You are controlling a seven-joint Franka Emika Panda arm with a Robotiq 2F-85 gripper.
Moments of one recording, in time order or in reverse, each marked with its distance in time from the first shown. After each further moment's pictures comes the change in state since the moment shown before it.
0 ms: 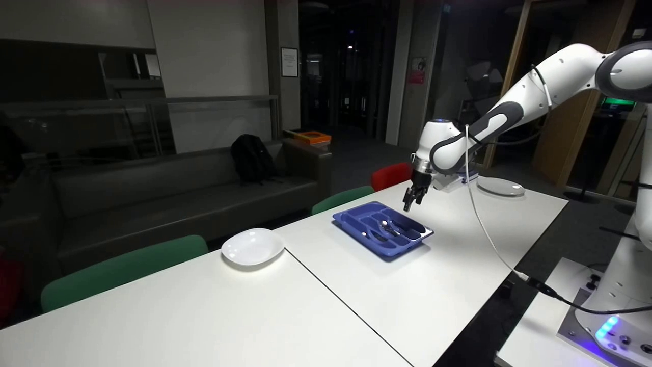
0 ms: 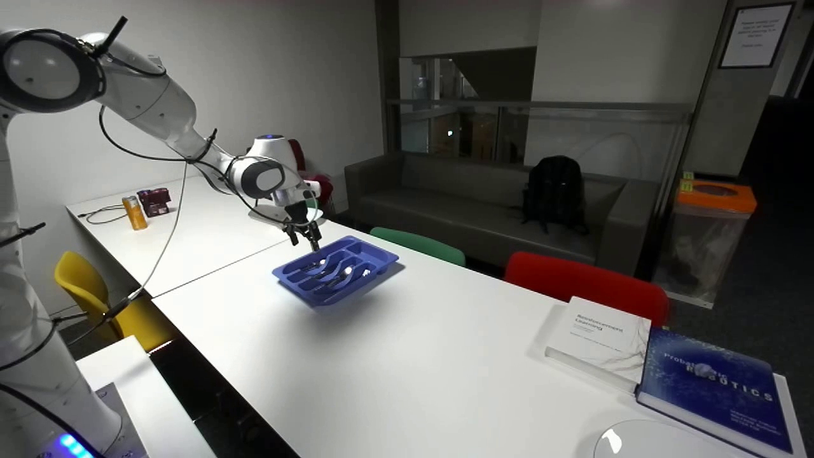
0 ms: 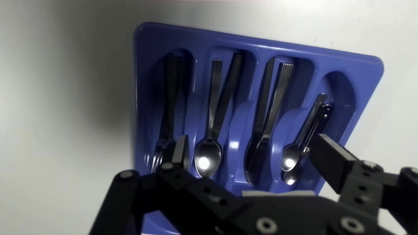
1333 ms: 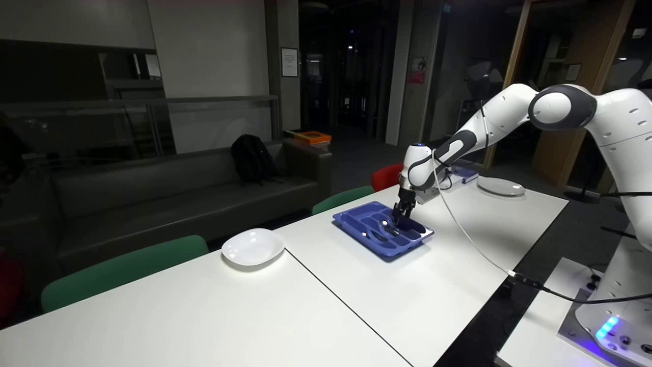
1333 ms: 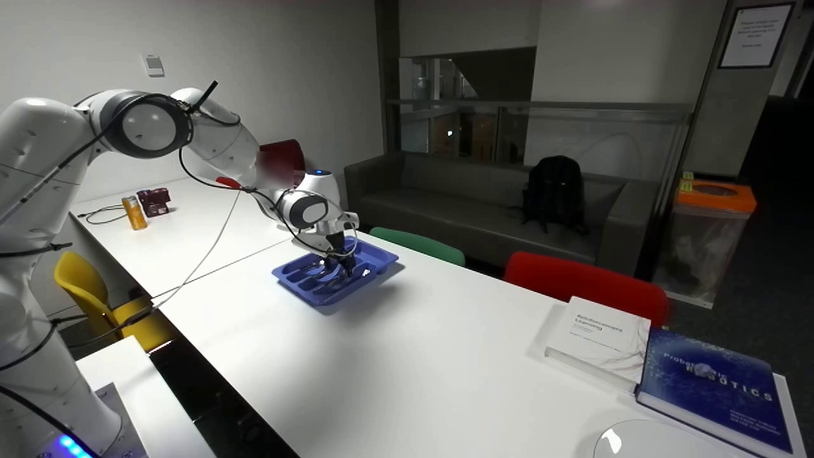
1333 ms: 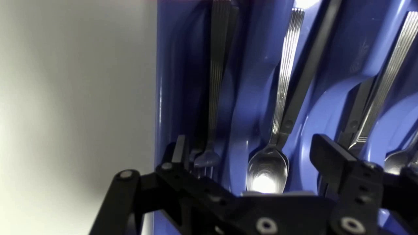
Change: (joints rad) arm -0.055 0.393 -0.033 0.332 0.034 -0.004 -0.093
